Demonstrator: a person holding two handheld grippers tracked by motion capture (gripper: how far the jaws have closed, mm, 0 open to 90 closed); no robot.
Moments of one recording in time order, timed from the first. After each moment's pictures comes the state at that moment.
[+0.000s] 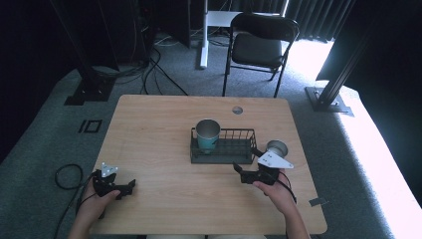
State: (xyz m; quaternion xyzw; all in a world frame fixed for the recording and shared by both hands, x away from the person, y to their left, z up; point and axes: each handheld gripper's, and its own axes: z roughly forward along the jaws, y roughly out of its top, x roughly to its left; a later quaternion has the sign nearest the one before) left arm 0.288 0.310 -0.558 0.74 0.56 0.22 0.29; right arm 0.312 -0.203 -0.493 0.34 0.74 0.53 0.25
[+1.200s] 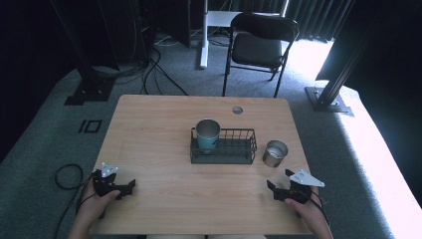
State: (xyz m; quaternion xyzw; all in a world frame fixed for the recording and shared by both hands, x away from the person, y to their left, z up) left arm 0.288 0.310 -0.558 0.74 0.56 0.22 0.29; right arm 0.278 -0.307 -0.547 0.44 0.75 0.43 0.24
